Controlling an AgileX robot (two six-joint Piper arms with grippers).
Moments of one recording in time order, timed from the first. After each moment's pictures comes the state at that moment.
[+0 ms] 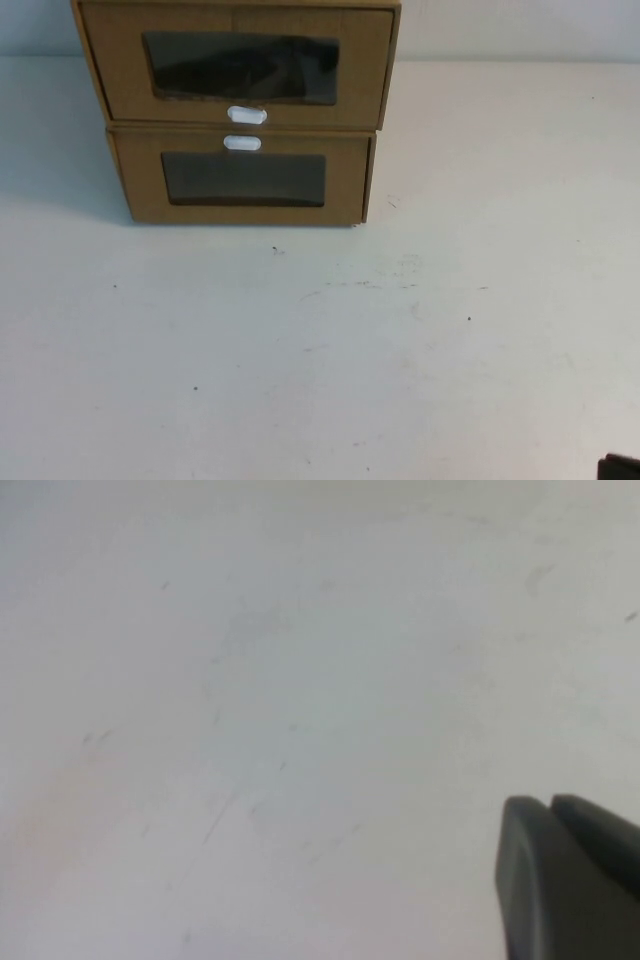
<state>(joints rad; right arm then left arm) 0.75 0.31 -0.20 -0.14 0.43 0.29 -0.12 0.00 0.03 -1.27 0.16 1.28</state>
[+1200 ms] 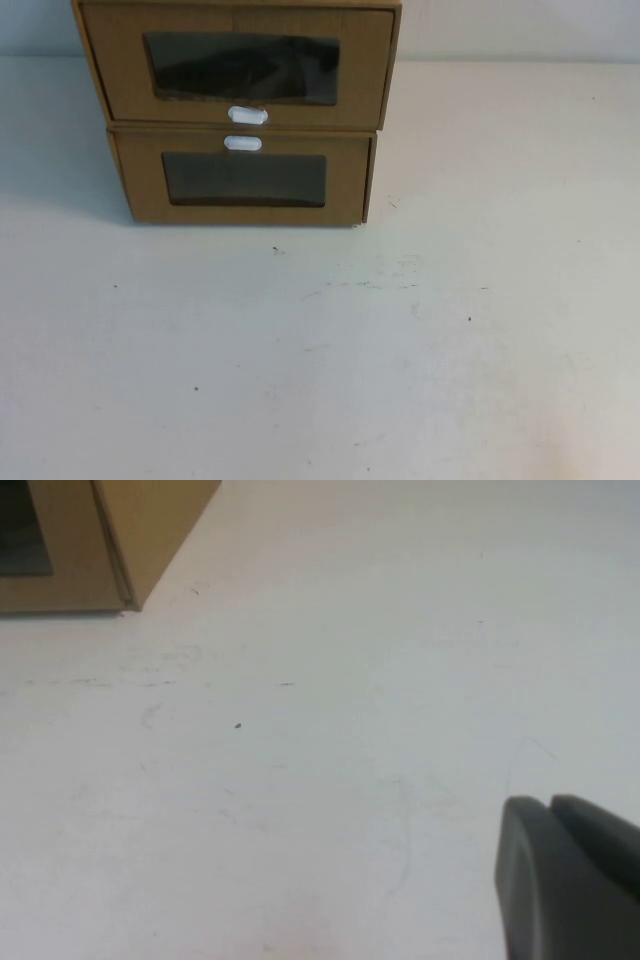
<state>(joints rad) 0.07 -0.01 0.03 0.22 0.34 -0.18 -0.12 0.00 0.03 -1.27 0.14 1.28</state>
